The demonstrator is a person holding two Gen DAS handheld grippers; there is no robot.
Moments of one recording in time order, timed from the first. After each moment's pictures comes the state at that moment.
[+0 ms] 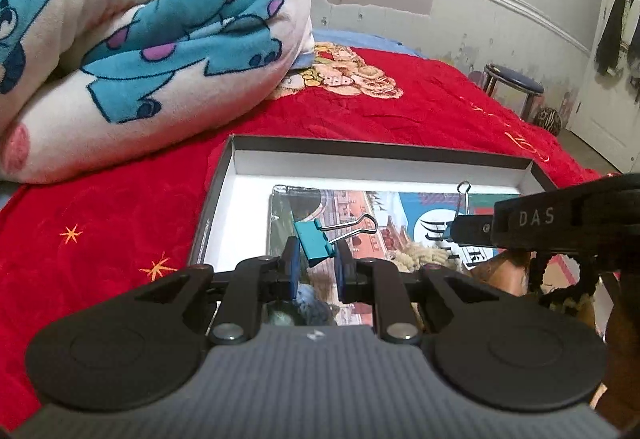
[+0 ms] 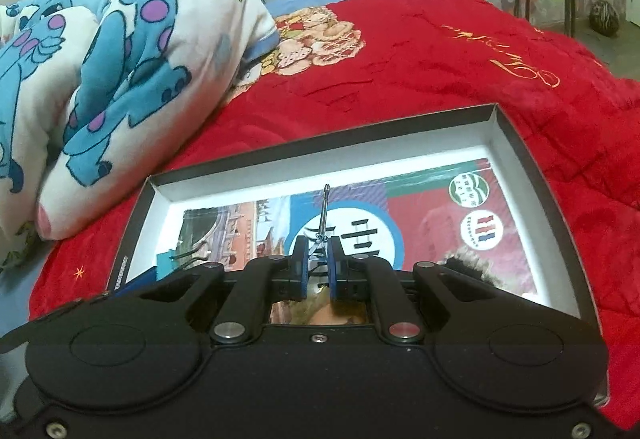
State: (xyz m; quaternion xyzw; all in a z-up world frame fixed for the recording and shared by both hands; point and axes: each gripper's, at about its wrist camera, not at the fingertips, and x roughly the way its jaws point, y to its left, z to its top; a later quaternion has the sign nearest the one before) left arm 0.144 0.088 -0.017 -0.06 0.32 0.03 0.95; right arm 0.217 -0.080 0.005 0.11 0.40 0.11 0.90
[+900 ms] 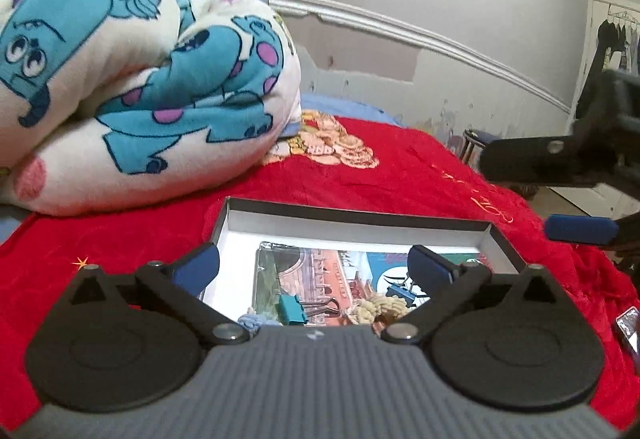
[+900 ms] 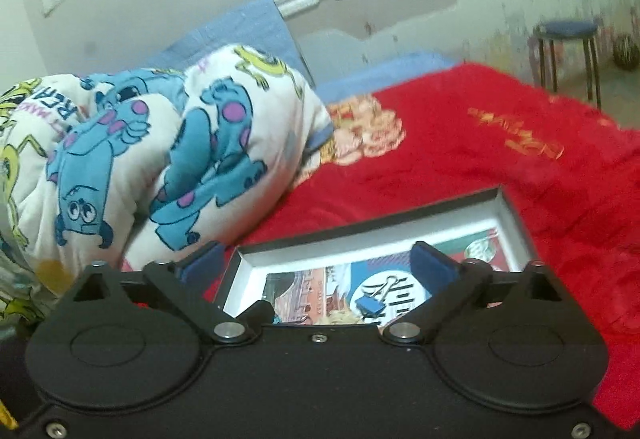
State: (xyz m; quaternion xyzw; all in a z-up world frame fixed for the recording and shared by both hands) left arm 0.105 0.087 0.013 -0.08 0.21 0.02 0.97; right arm 0.150 -0.112 0.079 0.16 0.27 0.16 0.93
